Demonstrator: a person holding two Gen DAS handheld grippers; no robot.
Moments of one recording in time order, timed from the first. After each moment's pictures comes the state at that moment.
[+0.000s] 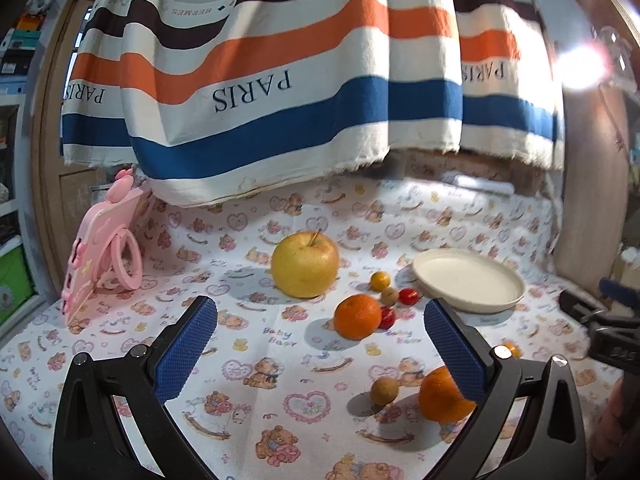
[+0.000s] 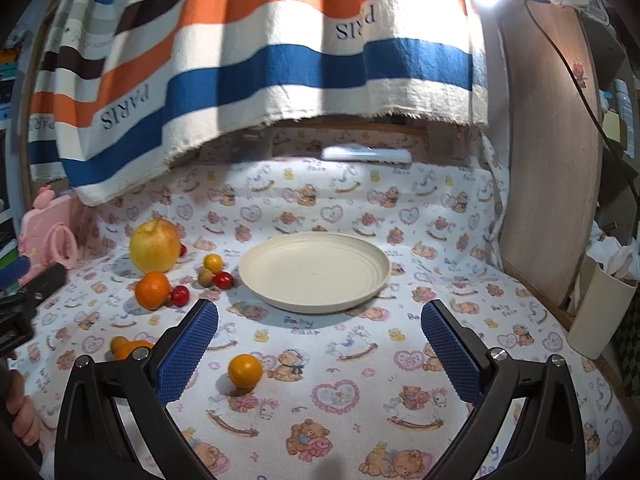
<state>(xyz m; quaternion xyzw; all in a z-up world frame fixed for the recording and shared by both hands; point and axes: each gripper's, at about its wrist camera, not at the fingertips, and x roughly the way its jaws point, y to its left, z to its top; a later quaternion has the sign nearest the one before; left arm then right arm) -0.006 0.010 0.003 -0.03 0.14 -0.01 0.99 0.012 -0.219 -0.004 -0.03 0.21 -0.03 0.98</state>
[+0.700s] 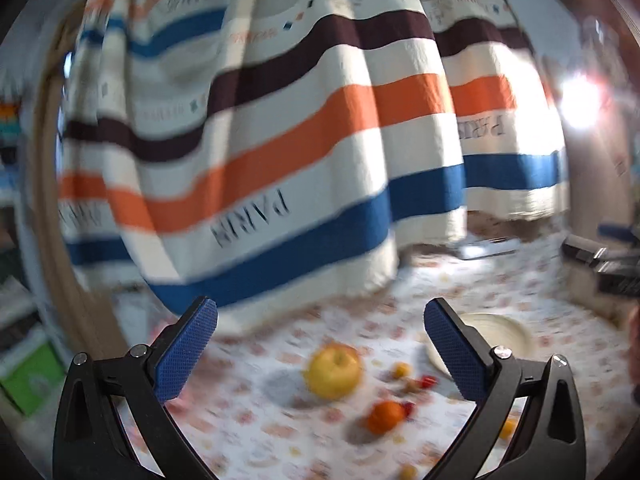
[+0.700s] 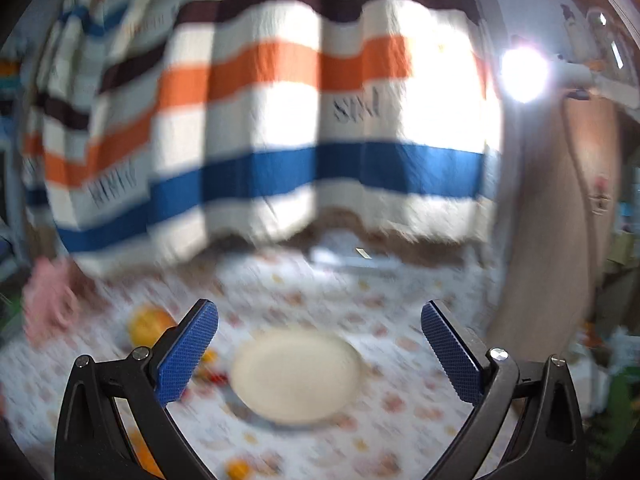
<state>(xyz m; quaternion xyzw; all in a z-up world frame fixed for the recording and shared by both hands) 0.020 -0.005 0.140 0.09 0.08 0.04 0.99 0.061 -0.230 0.137 -0.01 0.13 0.03 0.99</state>
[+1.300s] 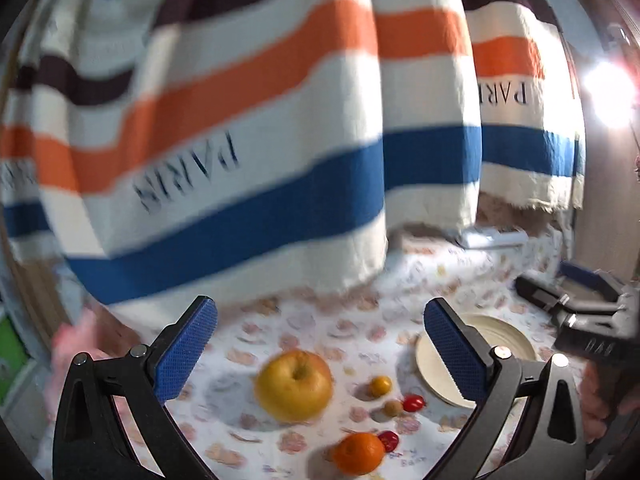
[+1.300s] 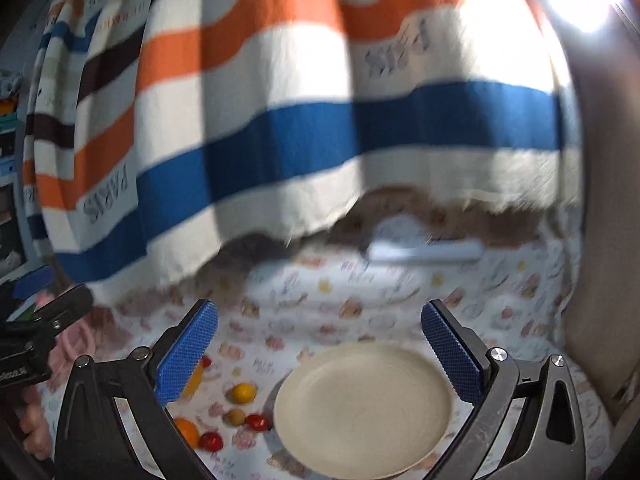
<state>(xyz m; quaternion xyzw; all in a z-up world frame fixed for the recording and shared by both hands) 0.125 0.001 0.101 0.03 0.16 -0.04 0.99 0.156 -0.196 0.070 0.01 0.21 0.07 0.98</state>
